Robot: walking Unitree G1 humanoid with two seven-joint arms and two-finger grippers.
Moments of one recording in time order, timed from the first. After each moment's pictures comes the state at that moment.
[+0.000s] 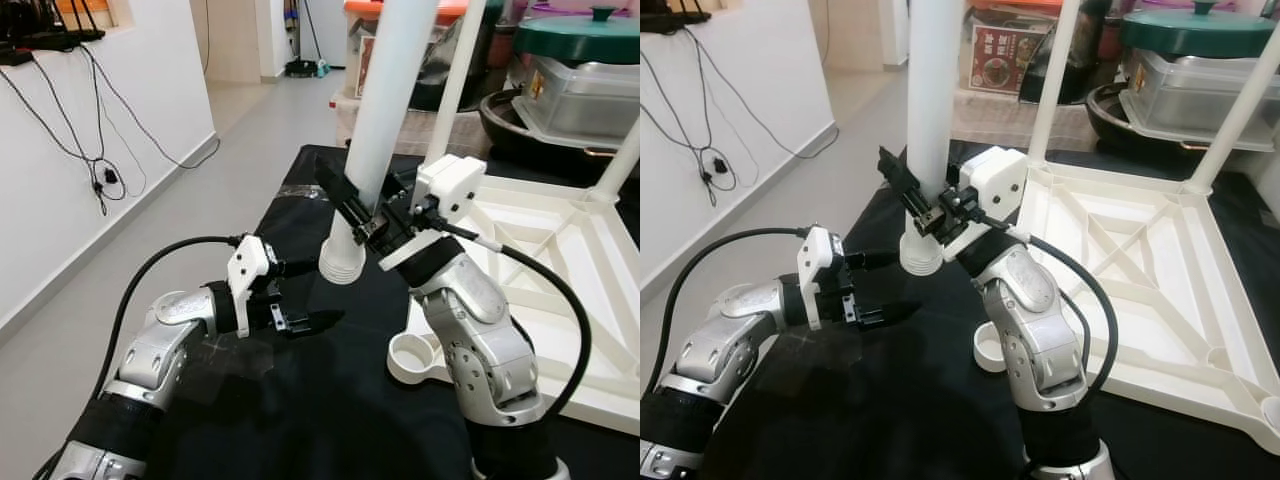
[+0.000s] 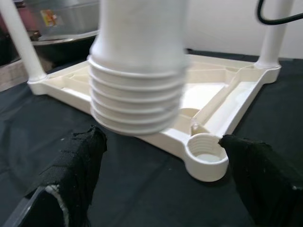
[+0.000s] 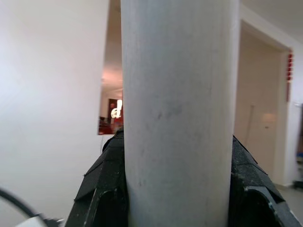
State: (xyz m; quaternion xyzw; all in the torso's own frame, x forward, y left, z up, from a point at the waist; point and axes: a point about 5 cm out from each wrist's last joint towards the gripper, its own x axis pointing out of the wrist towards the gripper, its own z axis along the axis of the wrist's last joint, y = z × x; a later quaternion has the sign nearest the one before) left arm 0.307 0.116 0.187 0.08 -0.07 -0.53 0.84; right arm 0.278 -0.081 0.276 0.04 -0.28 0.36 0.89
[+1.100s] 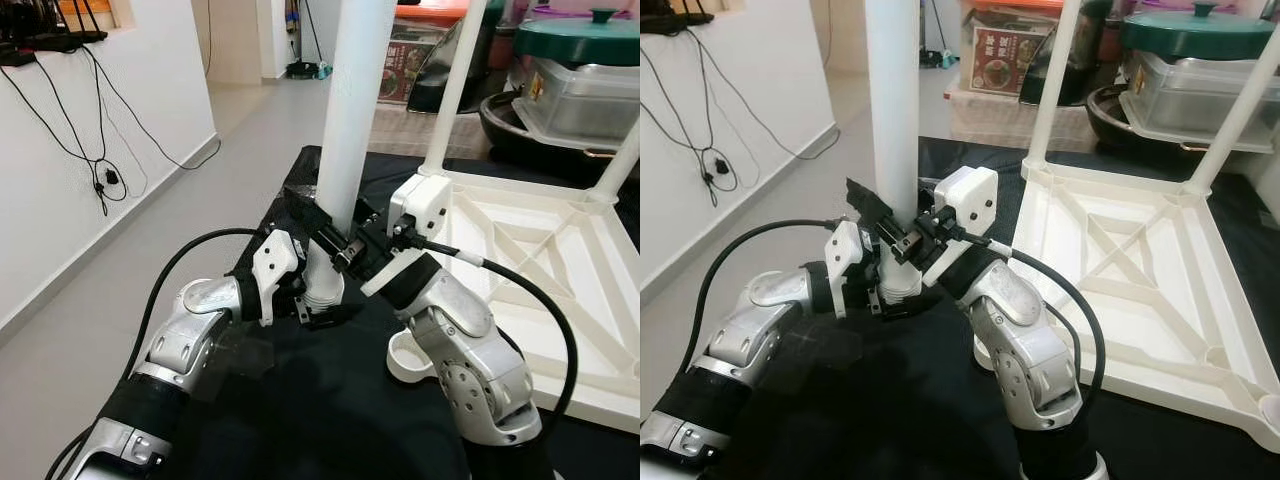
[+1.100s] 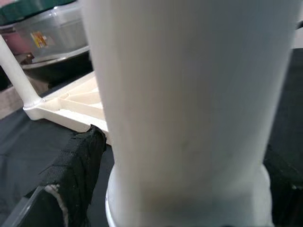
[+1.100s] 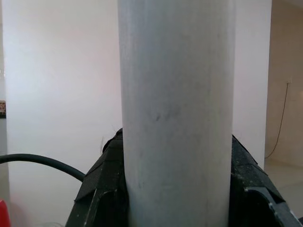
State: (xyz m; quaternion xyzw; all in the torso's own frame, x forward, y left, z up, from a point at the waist) left arm 0.313 0.085 0.195 0.11 -0.11 -0.55 0.82; right arm 0.267 -0.067 0.263 0.07 -0.22 0.41 0.88
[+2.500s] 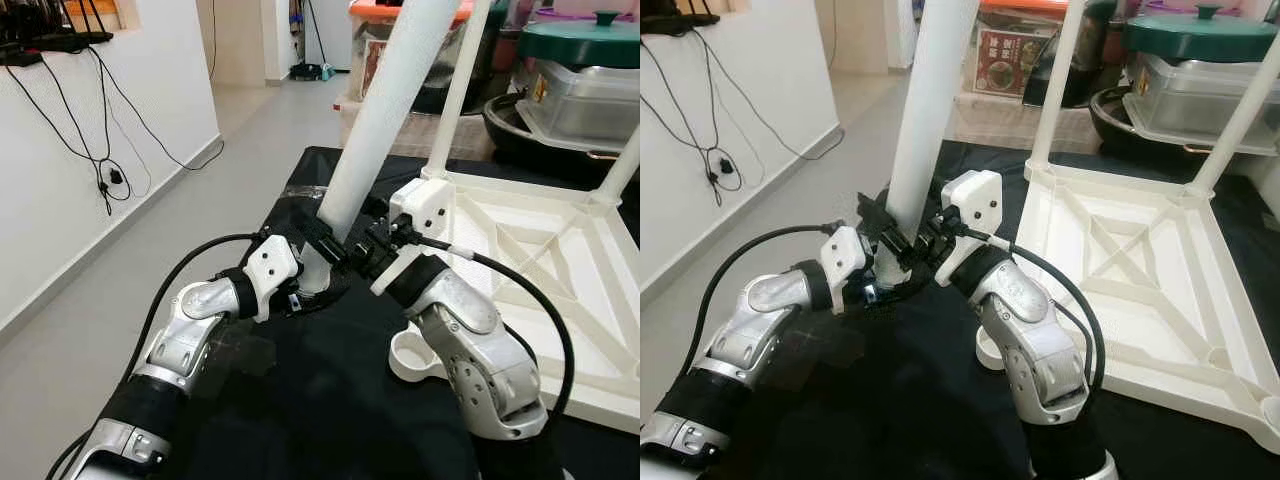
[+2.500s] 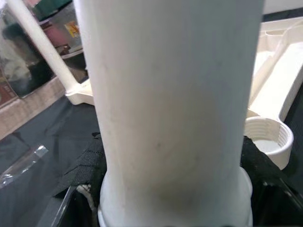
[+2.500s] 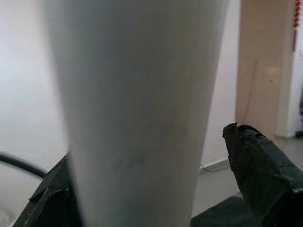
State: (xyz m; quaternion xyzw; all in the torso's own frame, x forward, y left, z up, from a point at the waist) left arm 0.322 0.094 0.183 0.19 -0.12 -0.49 0.84; right arm 0.284 -0.079 0.249 0.06 -0.17 0.34 0.92
